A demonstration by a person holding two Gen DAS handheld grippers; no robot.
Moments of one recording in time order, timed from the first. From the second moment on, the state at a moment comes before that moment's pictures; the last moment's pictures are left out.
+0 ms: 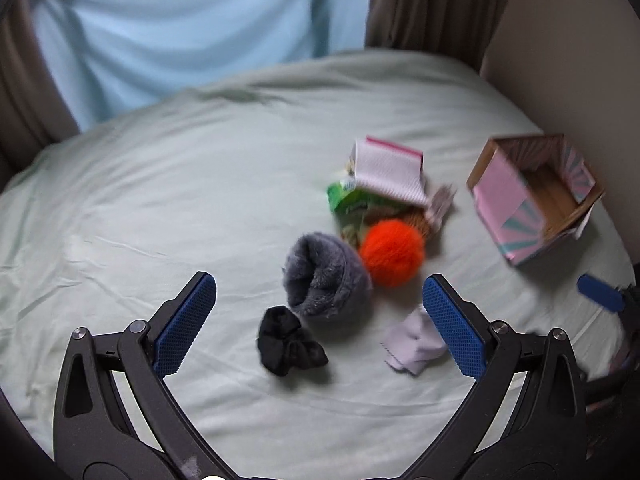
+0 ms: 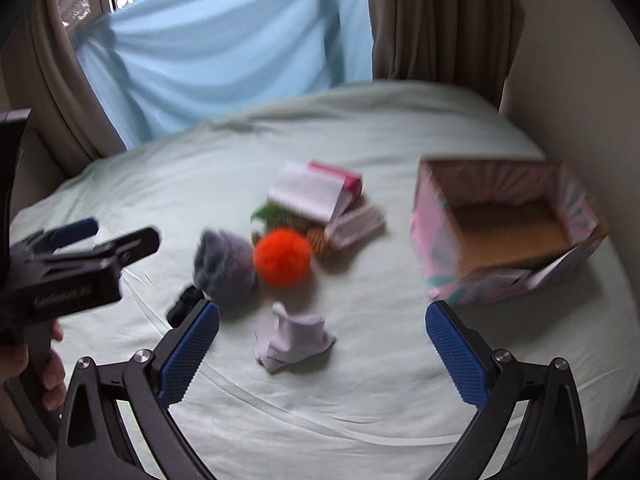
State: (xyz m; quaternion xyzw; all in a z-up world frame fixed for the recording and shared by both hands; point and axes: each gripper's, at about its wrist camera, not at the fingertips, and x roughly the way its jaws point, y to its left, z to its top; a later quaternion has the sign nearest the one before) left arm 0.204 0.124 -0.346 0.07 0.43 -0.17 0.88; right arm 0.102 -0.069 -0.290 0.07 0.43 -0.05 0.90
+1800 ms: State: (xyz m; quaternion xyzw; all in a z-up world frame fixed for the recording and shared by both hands) left arm 0.238 0.080 -0.304 0.06 0.46 -0.19 0.87; right arm 0.154 -0.082 -0.272 0.05 0.42 -0.01 0.91
